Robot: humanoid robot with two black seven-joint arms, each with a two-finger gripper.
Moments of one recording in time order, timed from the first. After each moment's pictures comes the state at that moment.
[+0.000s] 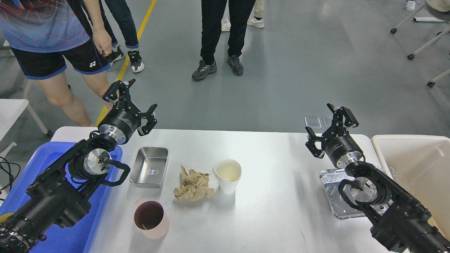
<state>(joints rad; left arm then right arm) -0.58 0.22 -0.93 -0.96 0.15 -0.06 -0.13 0.42 -0.25 1.03 0.96 -0.25 0.15 0.25</state>
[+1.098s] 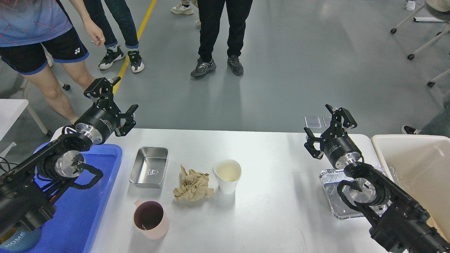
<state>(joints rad) -0.58 0.47 -0.76 -1.11 0.16 -0.04 -0.15 0.42 -0.24 1.03 0.96 -0.25 0.15 0.25</state>
